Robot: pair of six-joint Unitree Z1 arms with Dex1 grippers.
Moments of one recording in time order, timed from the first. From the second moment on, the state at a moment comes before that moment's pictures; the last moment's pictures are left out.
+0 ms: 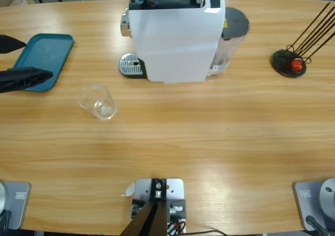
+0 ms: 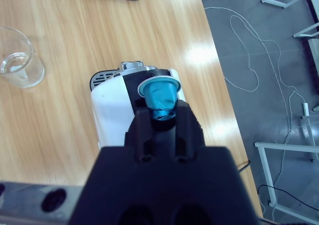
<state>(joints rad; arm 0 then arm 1) -0.85 1.09 -0.86 0.42 0.02 0.02 0.82 1.82 -1.57 0.38 0.01 -0.62</state>
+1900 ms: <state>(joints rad) -0.86 1.07 -0.86 0.40 0.03 0.02 0.88 1.34 -1.09 0.17 -0.48 0.18</state>
